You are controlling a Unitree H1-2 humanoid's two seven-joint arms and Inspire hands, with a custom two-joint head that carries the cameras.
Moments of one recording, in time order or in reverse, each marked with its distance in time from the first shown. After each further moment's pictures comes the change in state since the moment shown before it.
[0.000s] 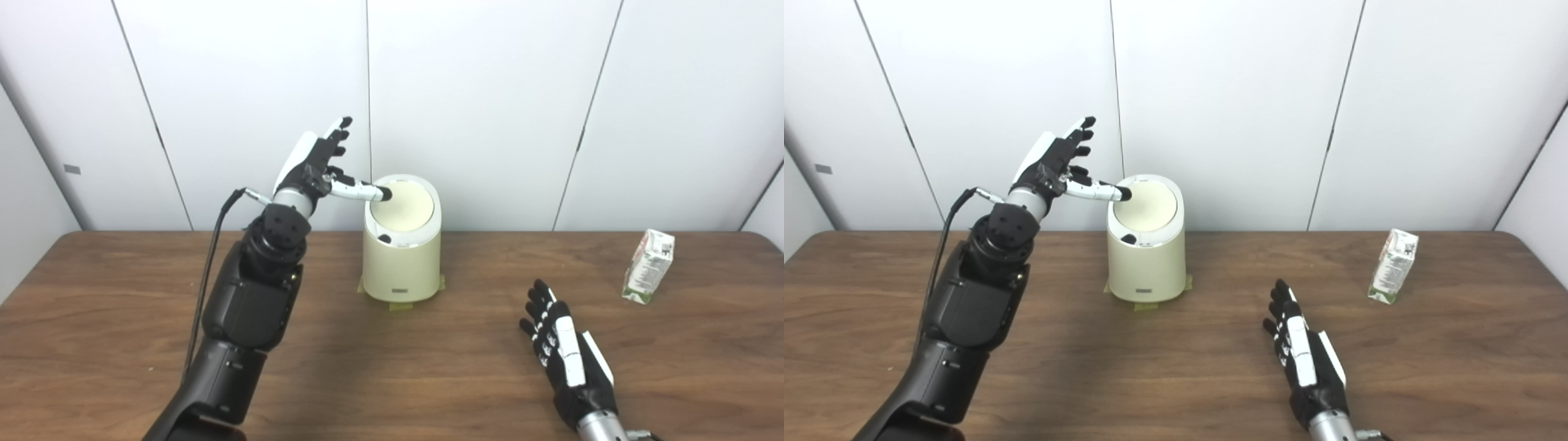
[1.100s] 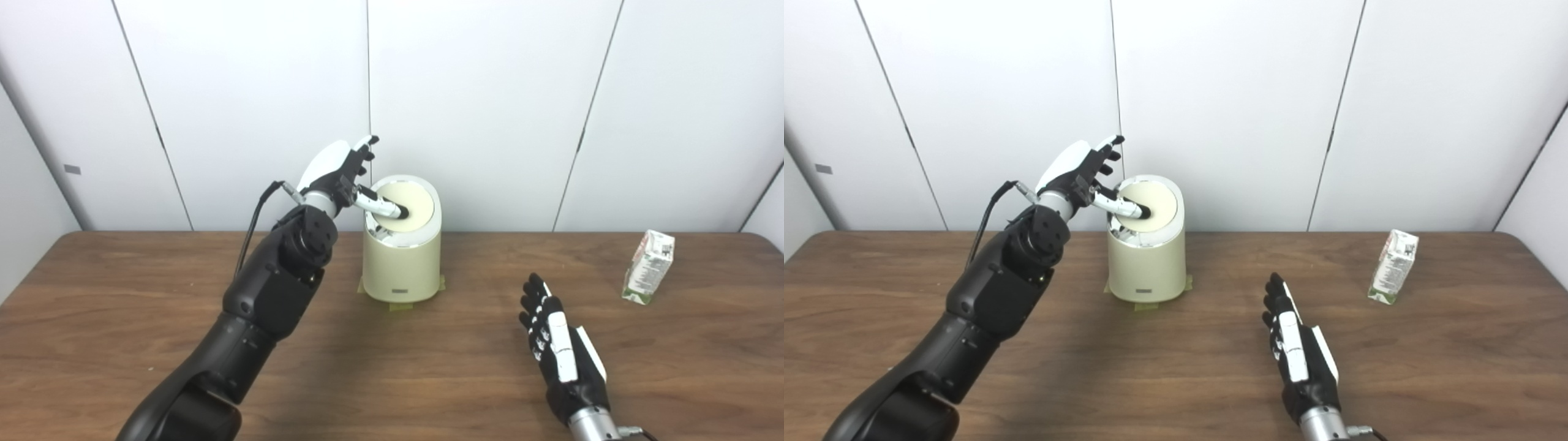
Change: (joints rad) left arm -0.054 0.048 -0.226 0.174 0.114 -0.102 0.053; right arm -0.002 0.031 0.010 -0.038 -0.029 0.005 -0.027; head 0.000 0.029
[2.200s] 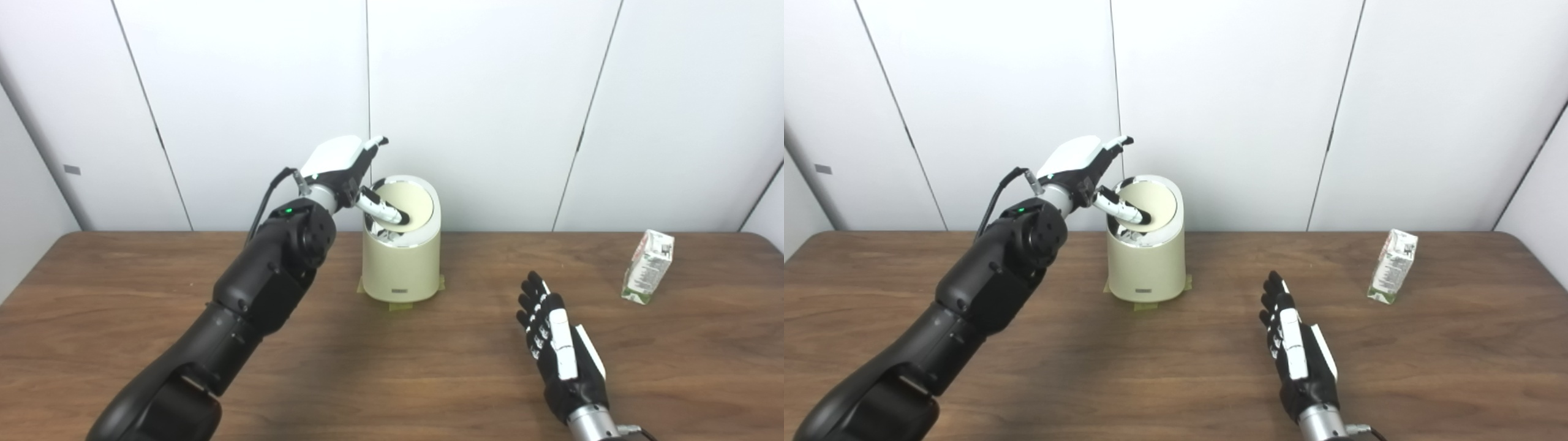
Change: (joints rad) left arm -0.007 0.030 -0.020 -0.036 0.072 -0.026 -0.083; right arm -0.005 0.001 0.002 -0.005 0.027 0.023 0.002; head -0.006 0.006
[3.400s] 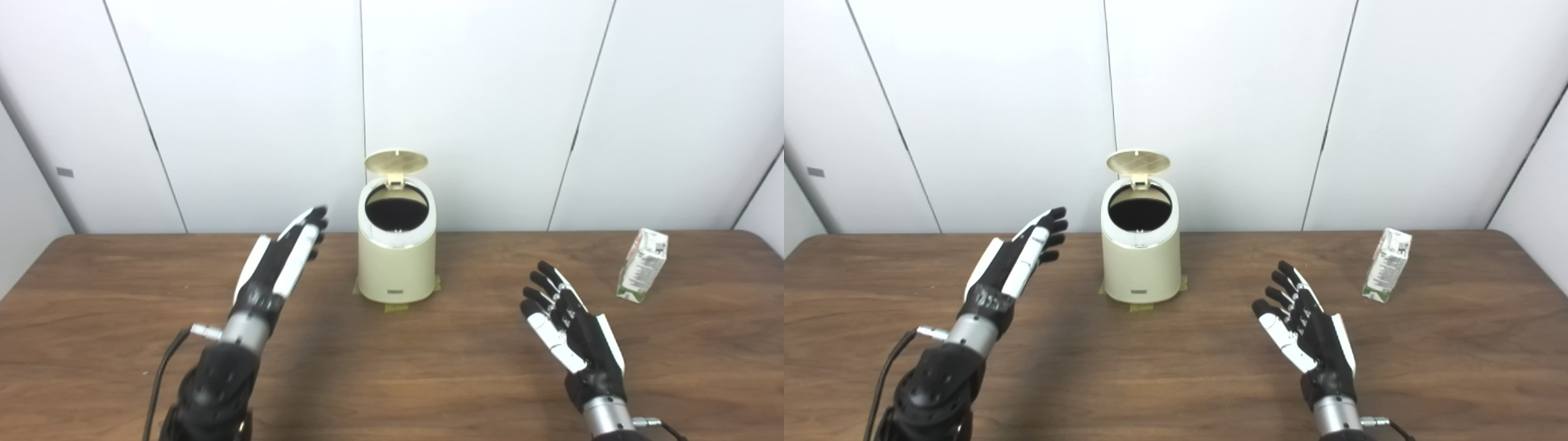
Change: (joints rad) left arm 0.642 -0.139 0.372 -0.681 -0.403 0.068 0.022; right arm -0.009 -0.022 -0.036 0.002 -0.152 -0.067 -0.106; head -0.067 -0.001
